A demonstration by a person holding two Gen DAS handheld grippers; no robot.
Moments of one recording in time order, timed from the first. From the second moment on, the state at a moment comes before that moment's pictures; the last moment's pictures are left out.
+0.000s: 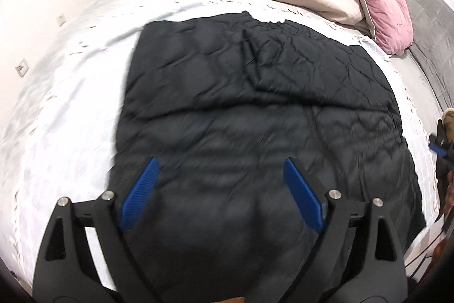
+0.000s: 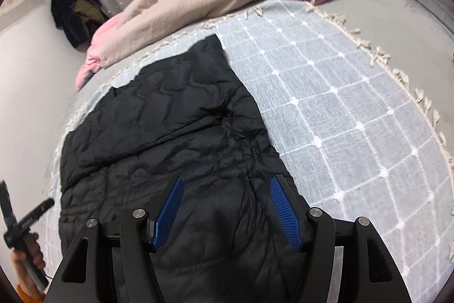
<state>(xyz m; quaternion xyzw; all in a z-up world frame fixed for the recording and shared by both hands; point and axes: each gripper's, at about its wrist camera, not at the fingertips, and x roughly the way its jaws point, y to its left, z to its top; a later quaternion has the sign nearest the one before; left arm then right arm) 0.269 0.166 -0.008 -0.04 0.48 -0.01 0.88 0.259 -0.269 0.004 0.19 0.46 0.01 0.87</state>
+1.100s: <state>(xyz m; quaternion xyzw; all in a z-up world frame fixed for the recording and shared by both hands) 0.124 0.298 -0.106 -0.26 0.55 -0.14 0.78 0.128 -0.314 -0.093 0.21 0.57 0.07 0.79</state>
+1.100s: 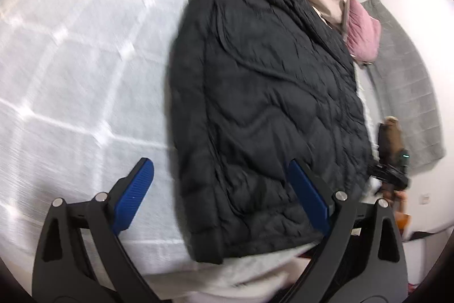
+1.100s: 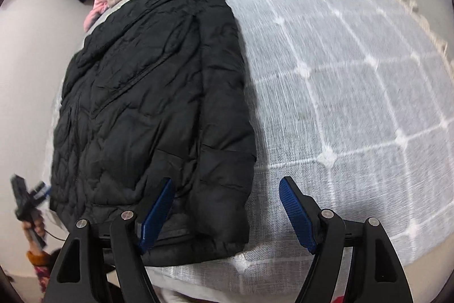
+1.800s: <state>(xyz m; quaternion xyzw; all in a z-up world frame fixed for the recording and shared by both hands) 0.117 0.241 -0.043 -0.26 0.43 -0.20 0.84 0.133 -0.278 -0.053 0.30 0.49 0.16 0.80</state>
